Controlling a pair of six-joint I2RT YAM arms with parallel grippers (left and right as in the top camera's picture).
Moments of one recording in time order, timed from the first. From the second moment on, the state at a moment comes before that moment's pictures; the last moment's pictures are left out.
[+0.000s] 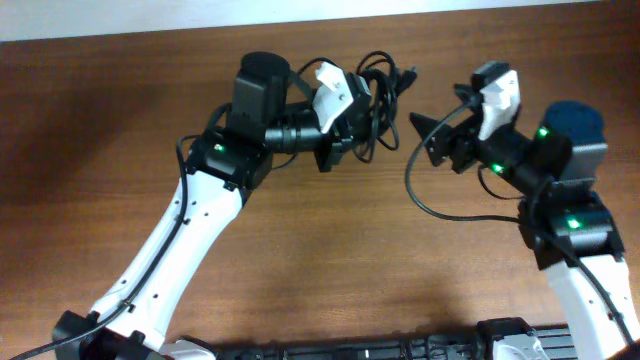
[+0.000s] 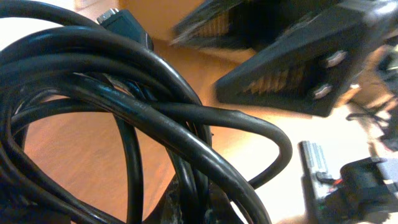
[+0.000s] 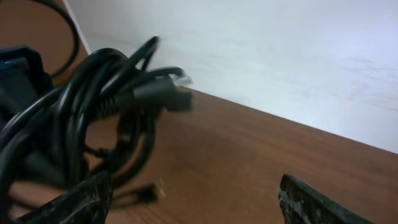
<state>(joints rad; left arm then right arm) -0.47 1.54 1.36 -0.33 0.88 0.24 0.02 1.01 0.99 -0.28 -0.53 -0.07</state>
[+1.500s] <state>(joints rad) -0.59 1.54 1.36 -0.63 0.60 1.09 -0.03 1.08 0.99 -0.47 -0.53 0.08</state>
